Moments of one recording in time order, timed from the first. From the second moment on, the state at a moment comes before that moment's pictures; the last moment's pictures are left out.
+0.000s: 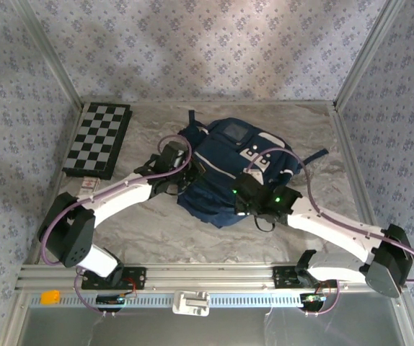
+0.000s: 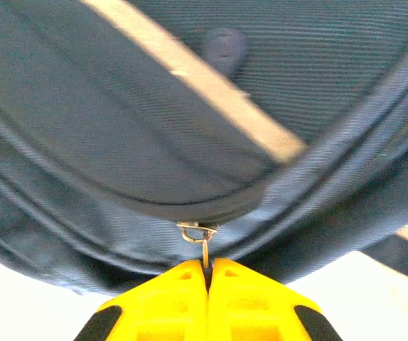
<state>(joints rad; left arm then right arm) -0.67 1.50 0.97 -0.17 0.13 -1.21 0.89 1.16 0.89 -0.78 0.29 0.77</state>
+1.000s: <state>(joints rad) -0.52 1.66 1.22 -0.39 0.38 -0.79 0.63 1.22 0.96 -0.77 0.14 0.53</state>
